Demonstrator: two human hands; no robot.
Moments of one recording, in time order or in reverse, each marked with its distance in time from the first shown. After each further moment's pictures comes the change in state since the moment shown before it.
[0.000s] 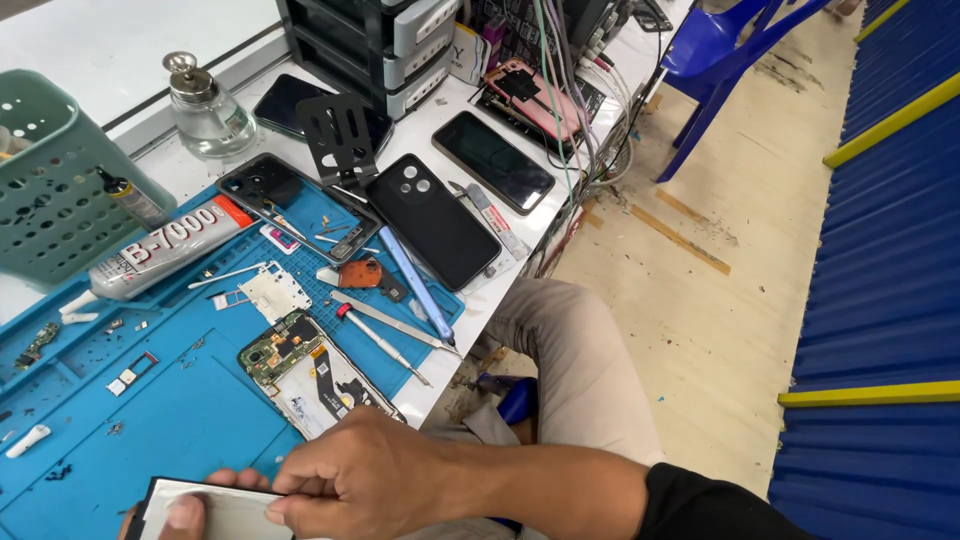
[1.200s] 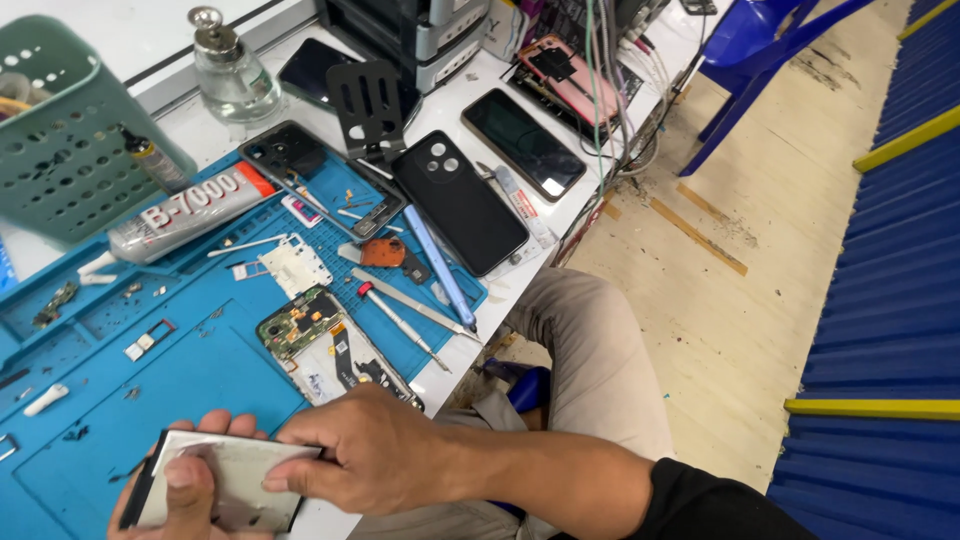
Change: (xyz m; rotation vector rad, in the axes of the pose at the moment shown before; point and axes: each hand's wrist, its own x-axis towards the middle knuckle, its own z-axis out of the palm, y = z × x) left_hand -0.032 0.033 0.042 -0.124 0.202 0.263; right_hand 0.017 0.013 0.008 -0.072 -0.037 0.063
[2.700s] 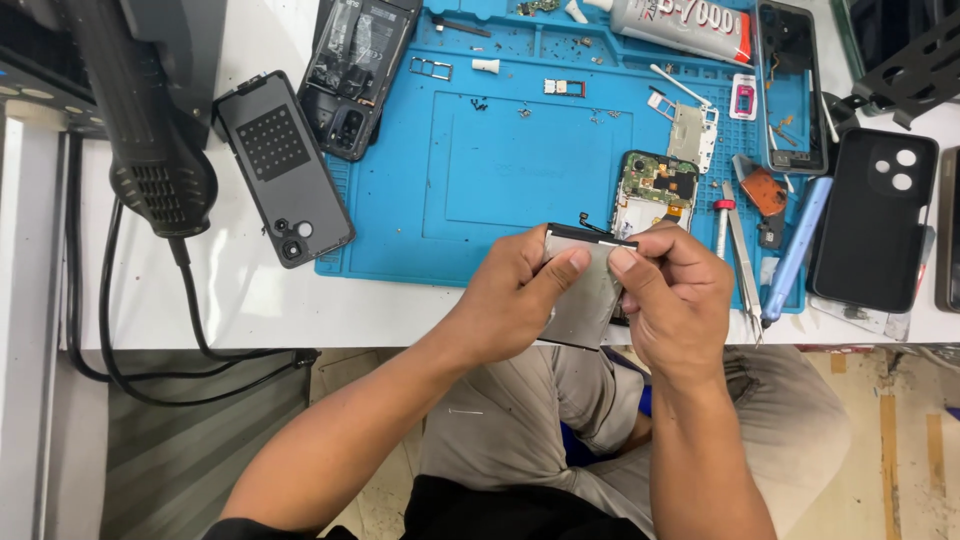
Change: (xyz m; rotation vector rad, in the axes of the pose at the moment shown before) left_hand -0.005 -0.055 -0.033 -0.098 -0.482 0.207; right_hand 0.006 0.065 0.023 0.508 0.205 -0.107
